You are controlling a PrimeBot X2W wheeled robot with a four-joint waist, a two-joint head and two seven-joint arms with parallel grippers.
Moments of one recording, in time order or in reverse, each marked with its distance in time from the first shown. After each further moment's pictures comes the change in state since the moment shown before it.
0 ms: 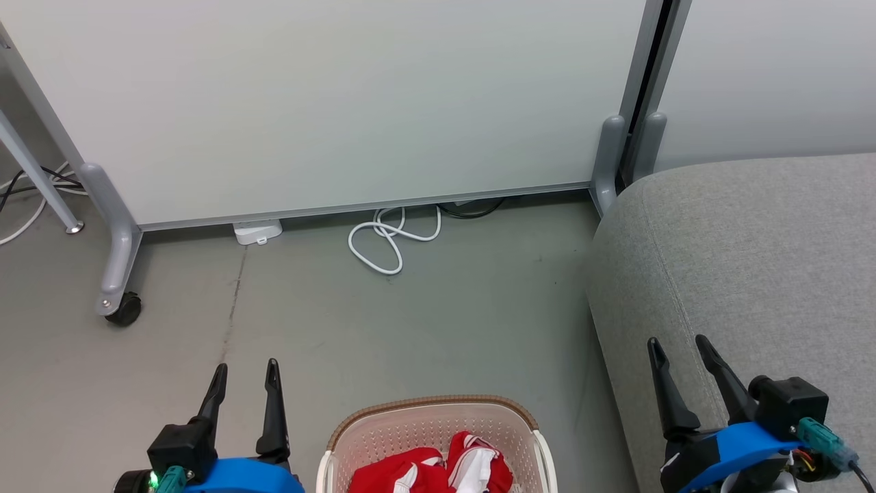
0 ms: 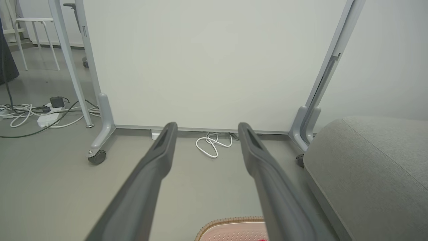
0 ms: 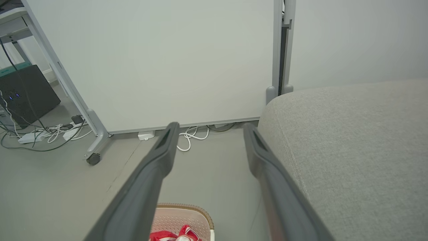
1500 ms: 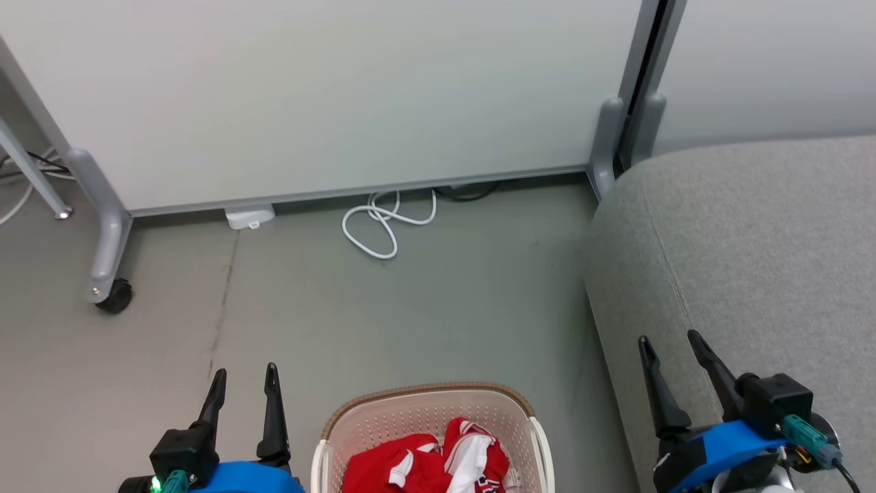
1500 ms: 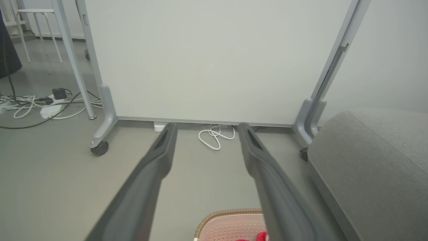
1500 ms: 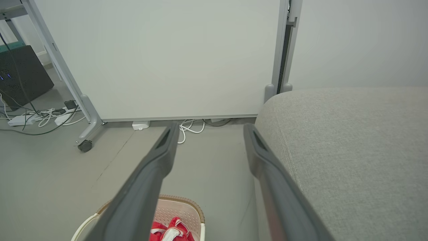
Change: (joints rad) left arm 0.000 -0.009 0.001 0.027 0.011 0.011 -0.022; right arm 0.000 -0.001 0.010 -0.002 -0.079 0.001 -0.008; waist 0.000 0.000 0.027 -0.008
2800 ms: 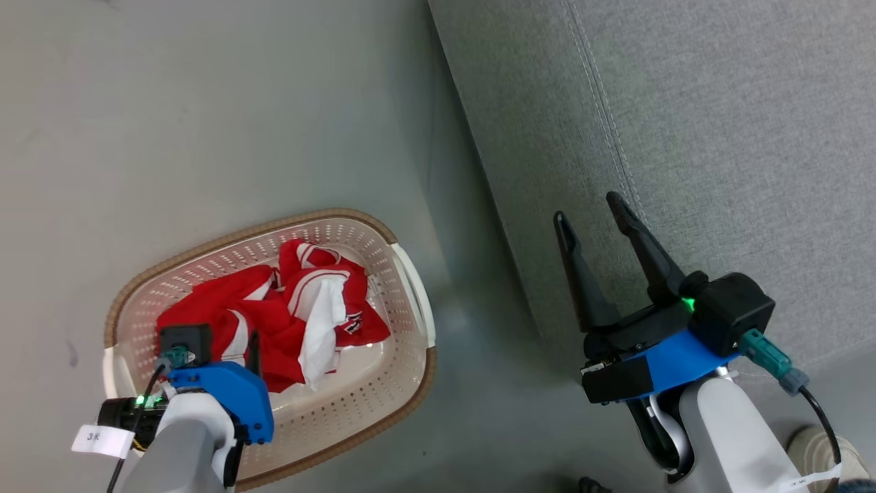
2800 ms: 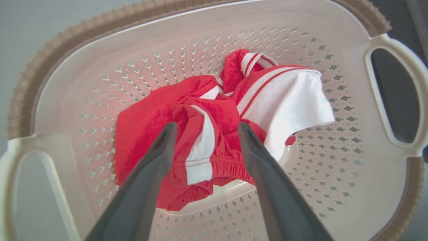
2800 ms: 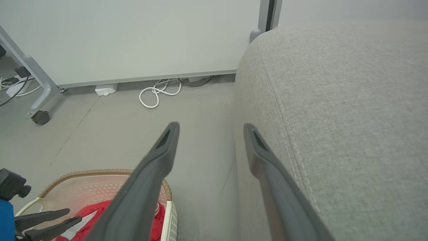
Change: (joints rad) left arm -0.540 0.061 -0.108 0.820 -0.045 -0.071 0.060; right arm -0.281 -0.002 0.218 -0.059 0.053 0.001 -0.109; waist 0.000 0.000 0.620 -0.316
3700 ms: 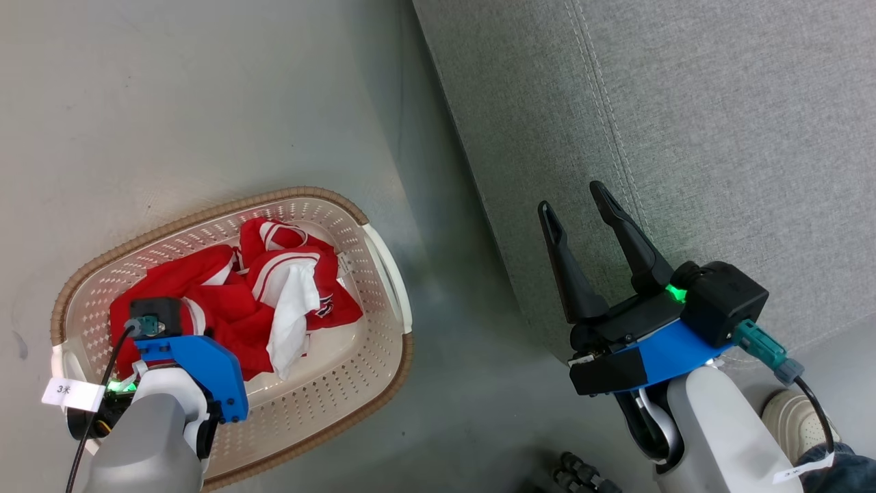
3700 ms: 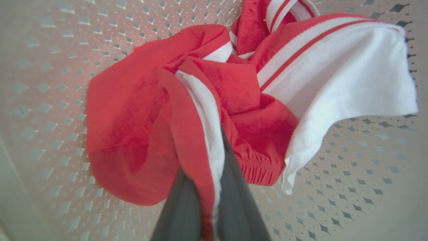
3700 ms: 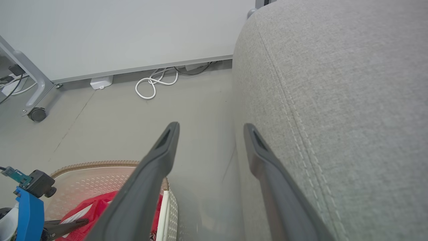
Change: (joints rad) left arm -0.108 0.046 -0.003 0.108 -0.043 0.013 0.157; right arm -0.042 0.000 0.053 0.027 0.069 0.000 -0.037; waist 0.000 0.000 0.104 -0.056
